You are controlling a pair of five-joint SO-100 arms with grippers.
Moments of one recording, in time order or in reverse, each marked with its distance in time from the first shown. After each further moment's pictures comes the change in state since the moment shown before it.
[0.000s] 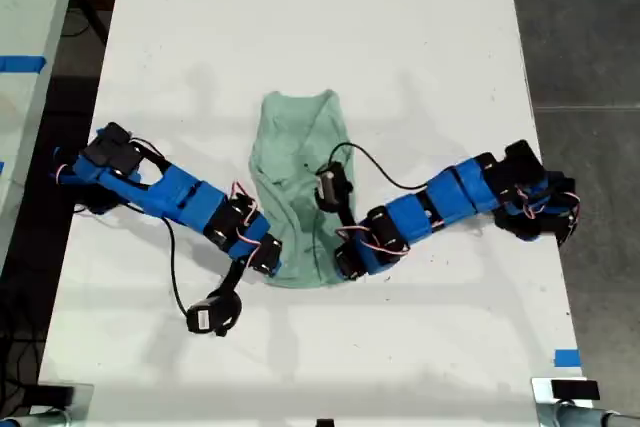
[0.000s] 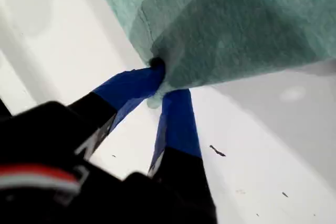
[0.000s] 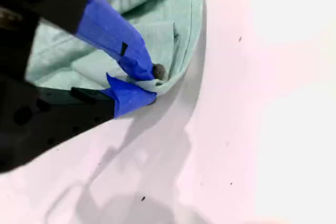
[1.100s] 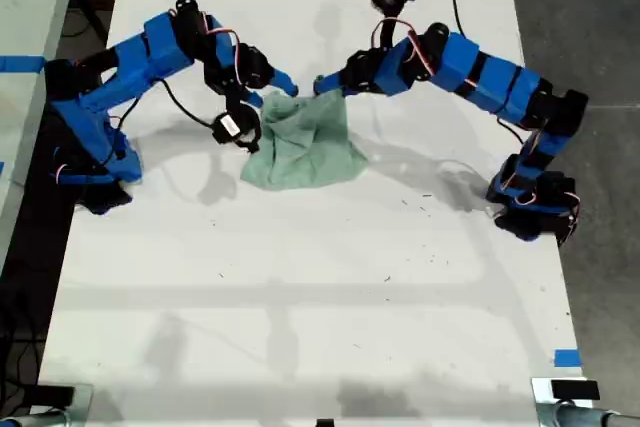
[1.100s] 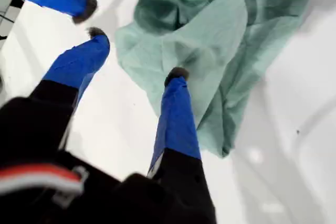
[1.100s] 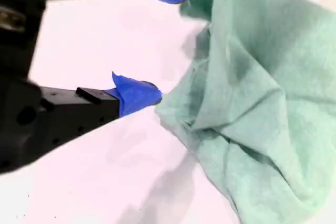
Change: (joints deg) arm 0 -48.0 30.8 6.3 17.0 17.8; arm 1 47.7 24.6 1.8 1.9 -23.6
